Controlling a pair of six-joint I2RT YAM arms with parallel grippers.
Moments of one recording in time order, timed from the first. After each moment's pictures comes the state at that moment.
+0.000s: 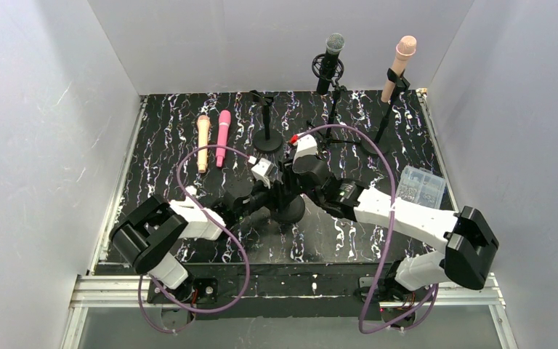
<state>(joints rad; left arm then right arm) -0.76 1.53 0.46 0.85 0.11 -0.39 1.00 1.37 1.00 -0.14 0.43 0.38</state>
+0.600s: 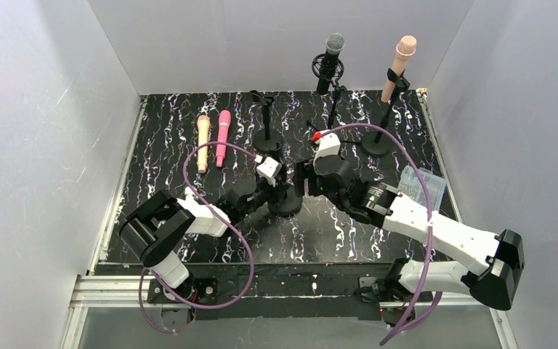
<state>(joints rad) -0.77 1.61 0.50 0.93 0.05 -0.17 1.00 1.17 1.01 -0.37 0.43 0.41</state>
